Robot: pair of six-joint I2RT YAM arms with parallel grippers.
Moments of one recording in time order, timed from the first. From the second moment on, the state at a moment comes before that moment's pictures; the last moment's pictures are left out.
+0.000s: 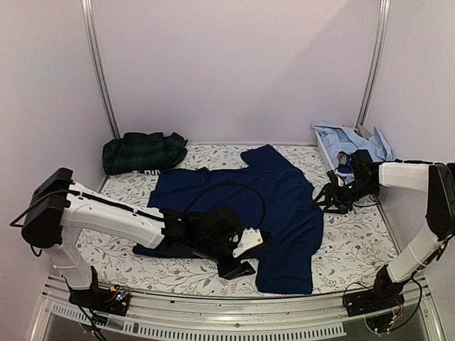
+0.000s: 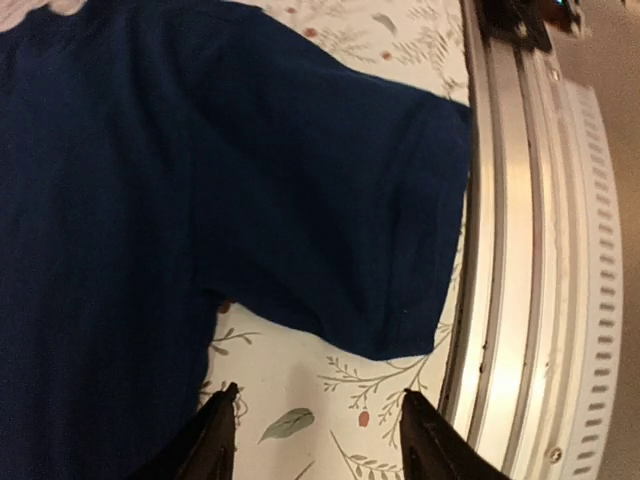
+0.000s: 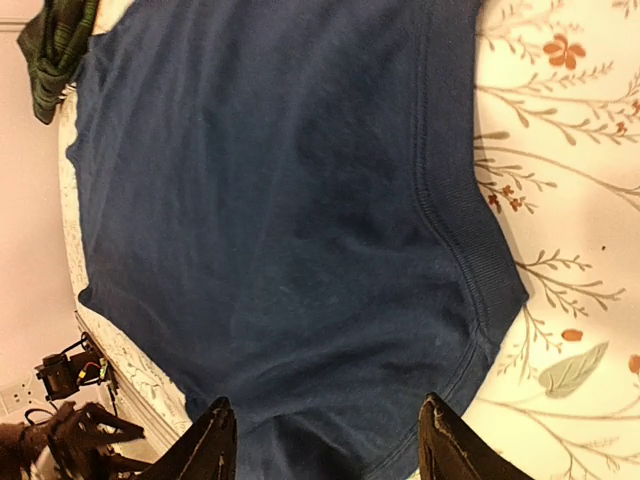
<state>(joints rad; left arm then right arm) -1.28 1.78 1.05 -0.16 0.10 0.11 0.11 1.59 0.92 -0.54 -0.61 0.28</state>
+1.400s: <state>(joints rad) -0.51 0.83 0.50 -0.70 0.18 -0.99 0.35 1.13 0.64 -0.71 -0.57 0.62</state>
